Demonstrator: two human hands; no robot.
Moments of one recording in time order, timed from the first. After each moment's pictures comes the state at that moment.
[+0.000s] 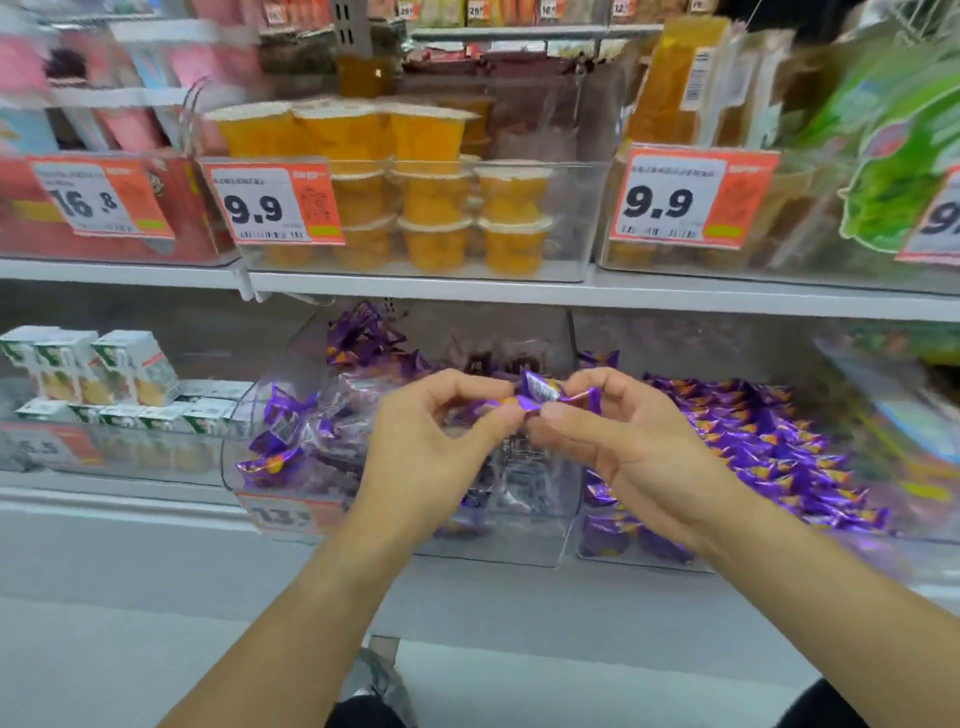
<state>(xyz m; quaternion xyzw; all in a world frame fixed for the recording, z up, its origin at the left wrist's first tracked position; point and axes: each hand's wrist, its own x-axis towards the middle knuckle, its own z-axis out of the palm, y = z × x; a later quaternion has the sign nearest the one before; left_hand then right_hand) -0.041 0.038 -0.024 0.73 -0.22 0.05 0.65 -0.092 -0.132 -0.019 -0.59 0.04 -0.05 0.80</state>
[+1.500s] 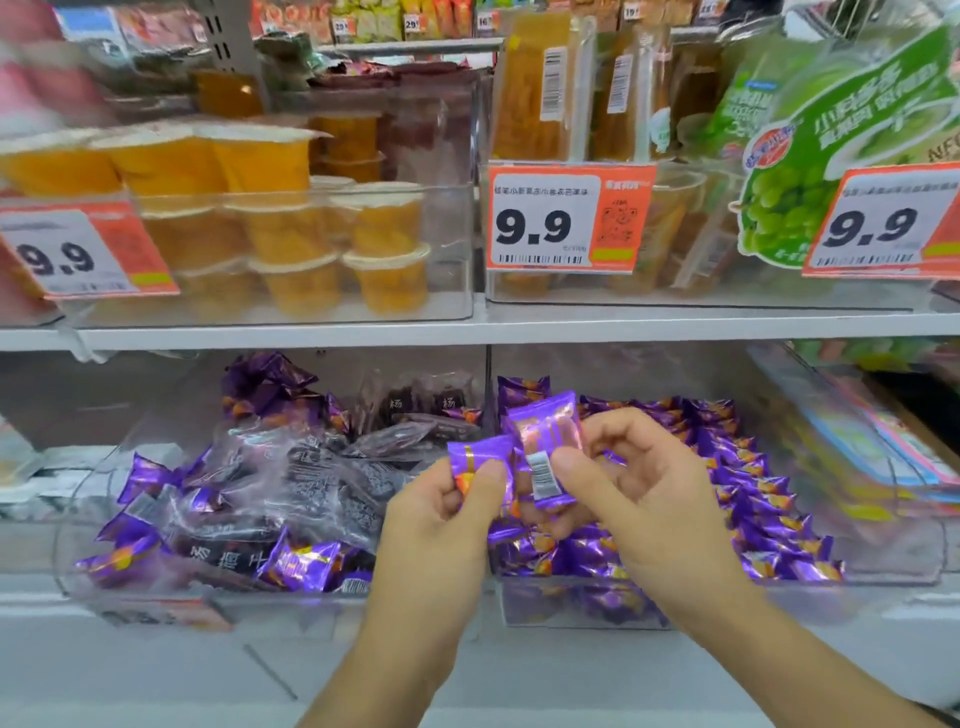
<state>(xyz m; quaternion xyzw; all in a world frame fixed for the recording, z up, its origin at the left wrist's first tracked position) -0.062 -0.061 -0.050 0.64 -0.12 -0.11 0.75 -0.111 -0.204 -0.042 -0.66 0.03 -0.23 0.72</state>
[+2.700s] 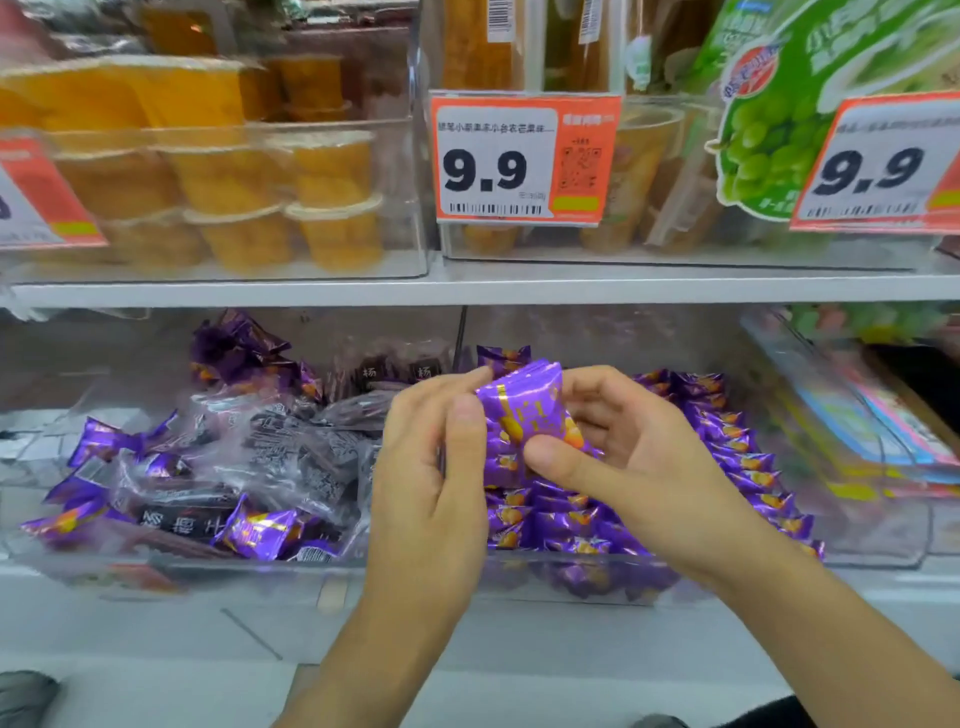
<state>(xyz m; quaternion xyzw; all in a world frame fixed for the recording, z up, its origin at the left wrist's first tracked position) -0.065 -0.094 -0.059 0.73 -0.20 0.13 0.64 -0.108 -0.251 -0.046 -0.74 -0.01 -0.12 0.66</state>
